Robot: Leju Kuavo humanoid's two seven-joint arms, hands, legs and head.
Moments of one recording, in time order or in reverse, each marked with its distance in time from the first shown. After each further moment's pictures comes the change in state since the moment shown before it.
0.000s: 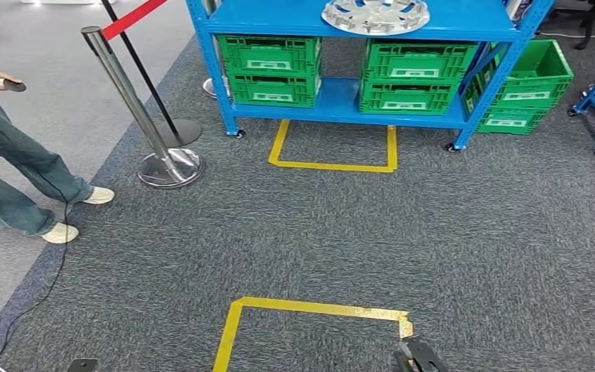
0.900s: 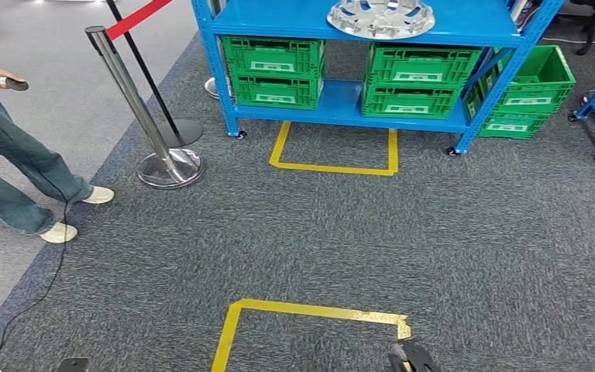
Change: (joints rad) left arm -0.001 -0.002 -0.001 -0.003 0.027 0.057 0.032; right arm 0.004 -0.002 0.000 0.001 -0.004 -0.010 -0.001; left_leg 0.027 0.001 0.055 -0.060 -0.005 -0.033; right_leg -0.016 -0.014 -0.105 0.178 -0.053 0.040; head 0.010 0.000
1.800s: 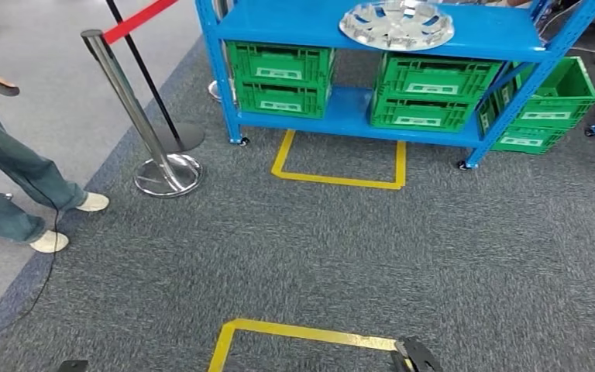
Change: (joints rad) left arm -0.004 0.002 0.007 -0.005 -0.053 -0.009 0.003; right arm -0.003 0.004 0.000 -0.001 0.000 0.000 0.003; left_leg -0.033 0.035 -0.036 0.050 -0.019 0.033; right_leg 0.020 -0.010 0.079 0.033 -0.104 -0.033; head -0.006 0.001
